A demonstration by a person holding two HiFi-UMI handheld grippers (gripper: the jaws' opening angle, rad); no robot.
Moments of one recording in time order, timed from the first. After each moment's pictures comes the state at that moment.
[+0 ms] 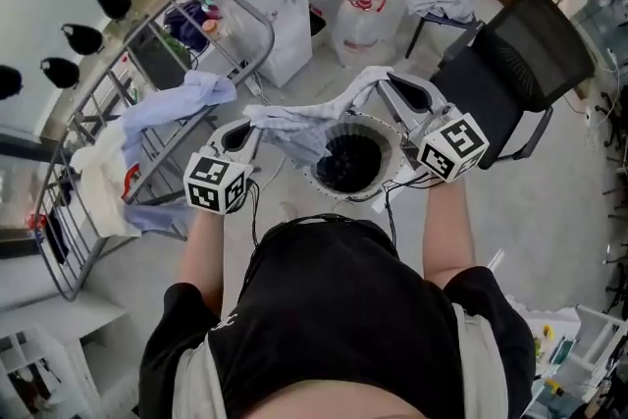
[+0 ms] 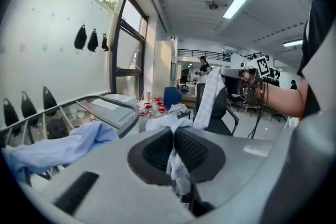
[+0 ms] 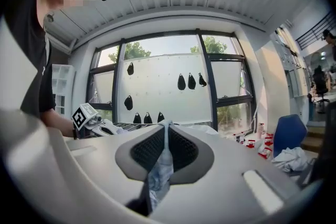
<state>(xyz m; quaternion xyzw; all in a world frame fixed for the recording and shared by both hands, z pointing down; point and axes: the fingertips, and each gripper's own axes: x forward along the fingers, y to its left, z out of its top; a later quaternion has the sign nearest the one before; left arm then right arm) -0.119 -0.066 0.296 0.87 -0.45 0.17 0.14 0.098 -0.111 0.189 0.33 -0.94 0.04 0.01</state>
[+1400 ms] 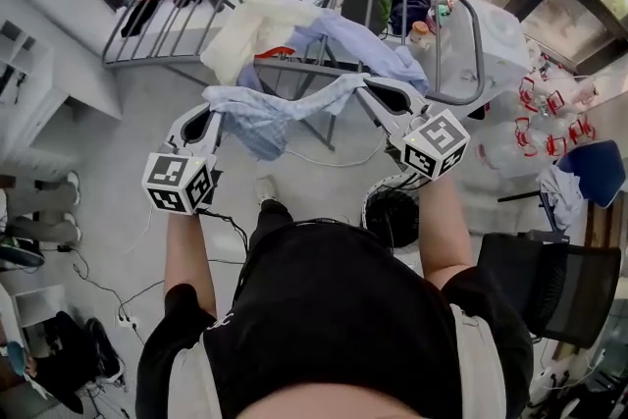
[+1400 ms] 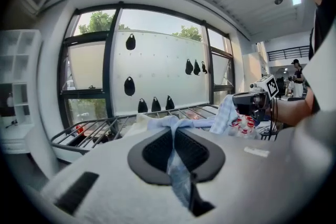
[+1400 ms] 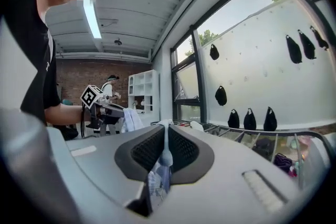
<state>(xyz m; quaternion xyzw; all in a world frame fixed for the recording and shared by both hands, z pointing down) -0.402 0.231 0.223 0.52 -0.84 0.07 0.12 -0.283 0.025 0.203 -0.18 -0.98 0.01 0.05</state>
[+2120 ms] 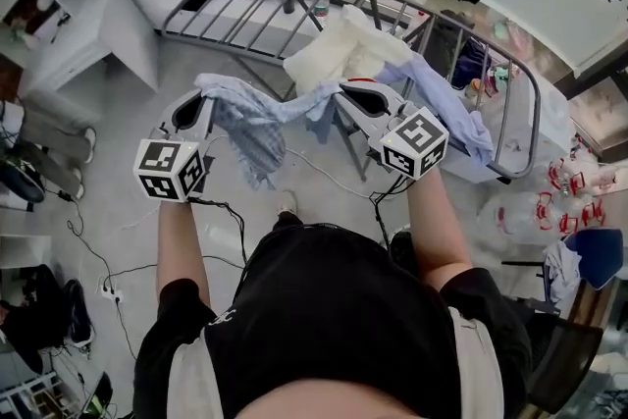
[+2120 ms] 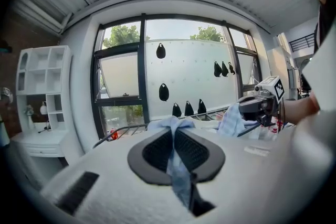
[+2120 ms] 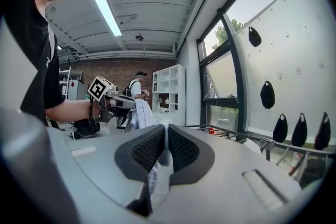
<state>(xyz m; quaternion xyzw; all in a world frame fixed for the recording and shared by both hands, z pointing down) -0.537 0.388 0.186 0.40 -0.91 0.07 0.10 -0.459 0.194 0.193 -0.33 -0.94 -0.02 0.05</state>
